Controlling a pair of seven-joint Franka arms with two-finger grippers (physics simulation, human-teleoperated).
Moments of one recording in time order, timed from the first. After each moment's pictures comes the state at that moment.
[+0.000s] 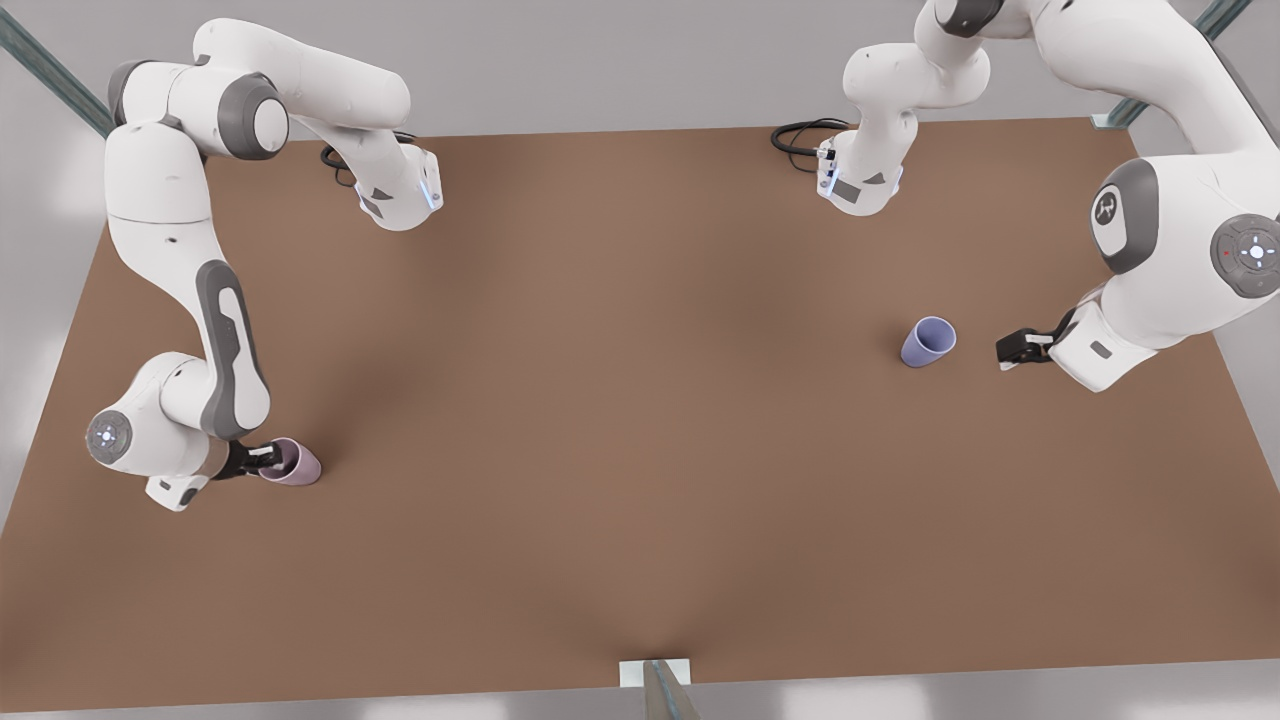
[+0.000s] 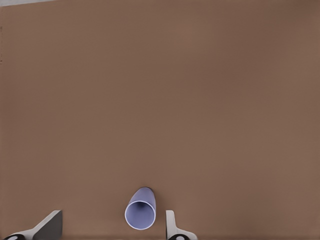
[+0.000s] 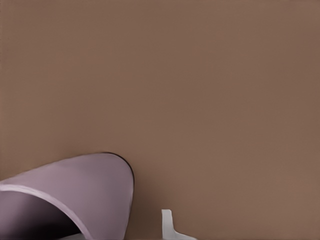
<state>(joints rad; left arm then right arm) -0.03 0.24 0.02 -1.37 0.05 1.51 0.07 -0.22 0.61 -0.06 -1.75 0.10 2.24 -0.59</state>
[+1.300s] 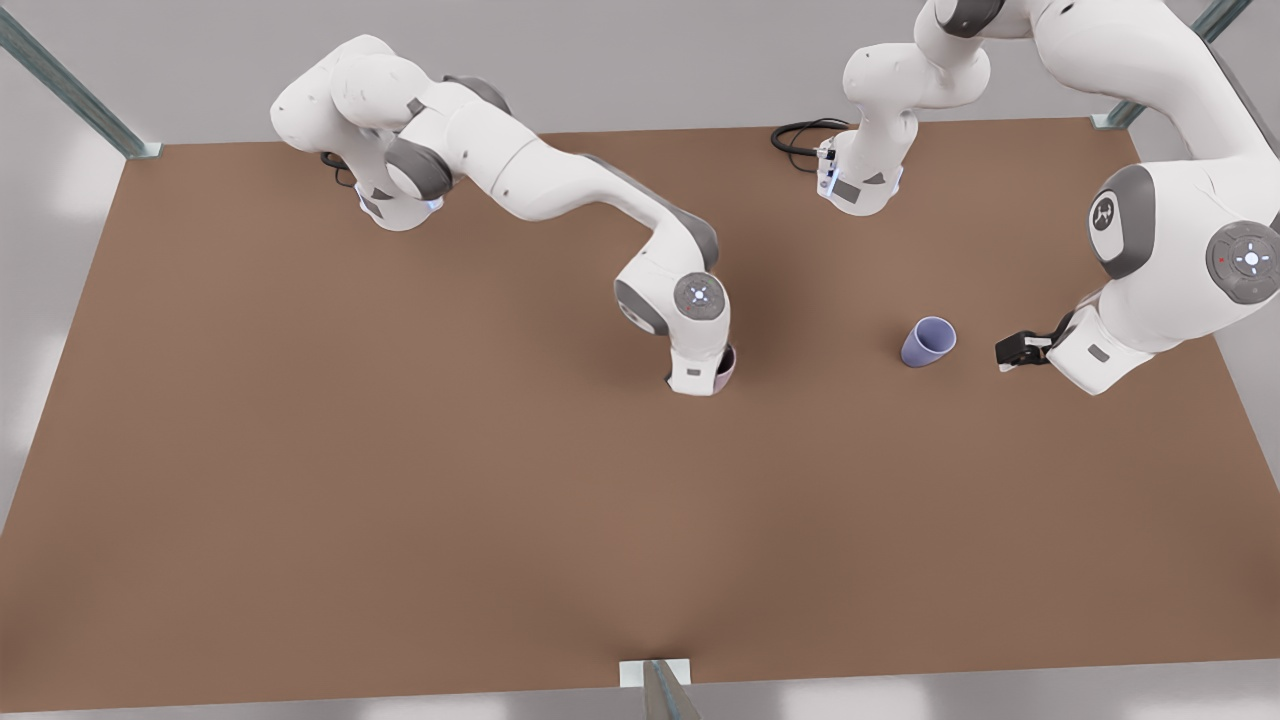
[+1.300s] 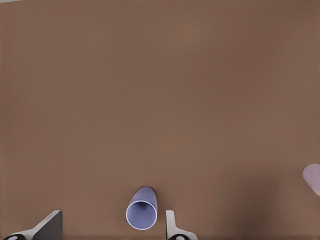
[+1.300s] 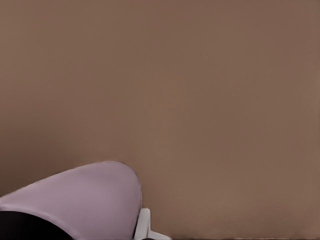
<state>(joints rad) -0.04 0.24 0.03 -1.39 0.05 1.52 0.07 0.89 1.02 0.00 -0.89 0.07 1.94 0.30</state>
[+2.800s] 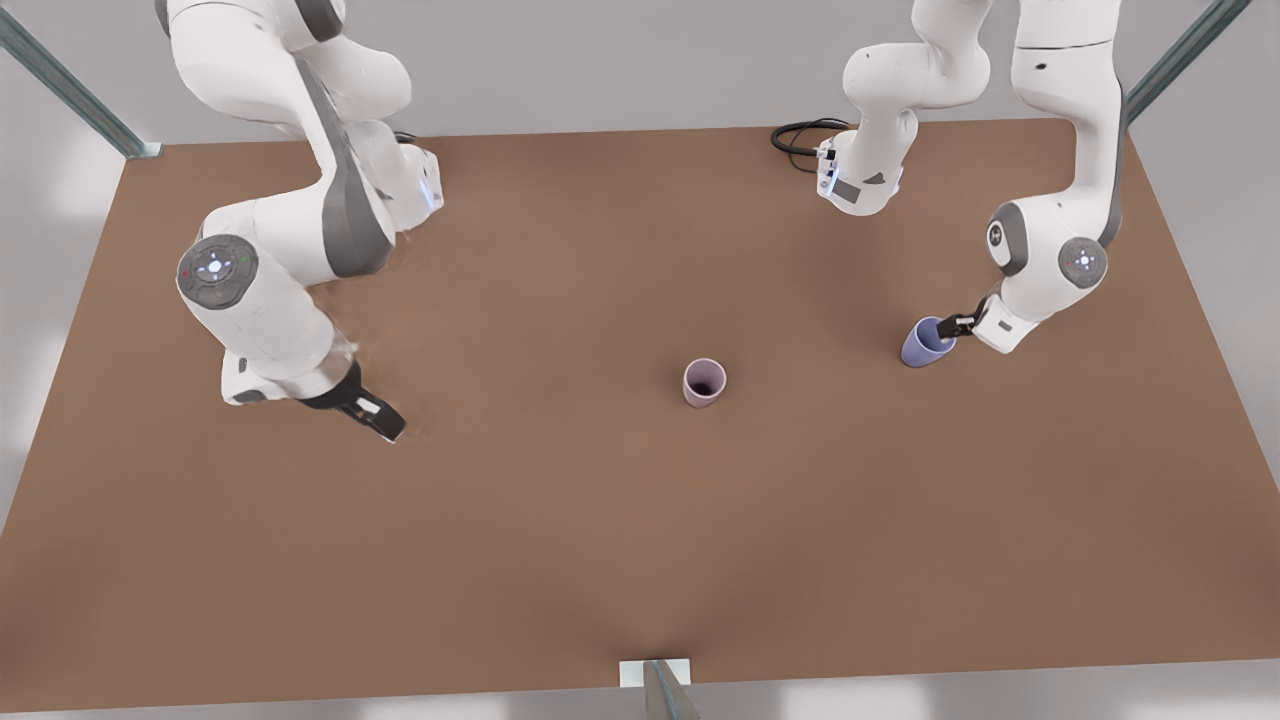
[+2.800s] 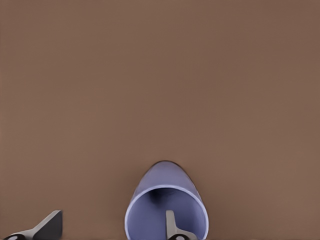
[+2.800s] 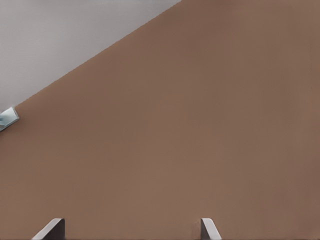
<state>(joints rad) -0.02 0.01 0.22 -2.49 0.05 2.38 0.08 0.14 0.21 0.00 -1.49 0.00 1.82 0.76</state>
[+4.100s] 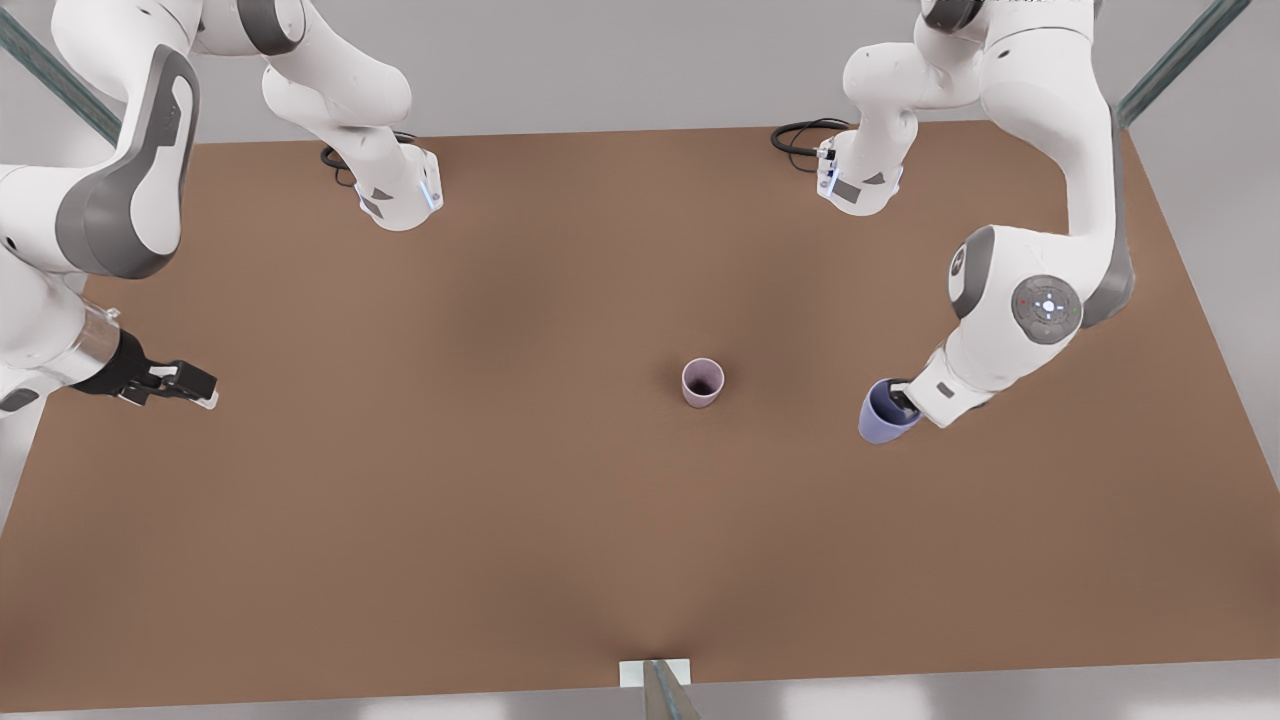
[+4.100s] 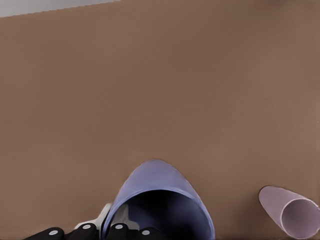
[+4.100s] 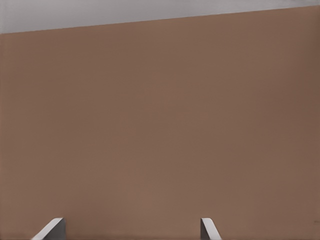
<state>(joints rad) -0.05 0.29 -0.19 -1.60 0.05 1.87 -0.10 -0.09 0.22 -0.01 -1.34 0.01 1.58 -0.01</state>
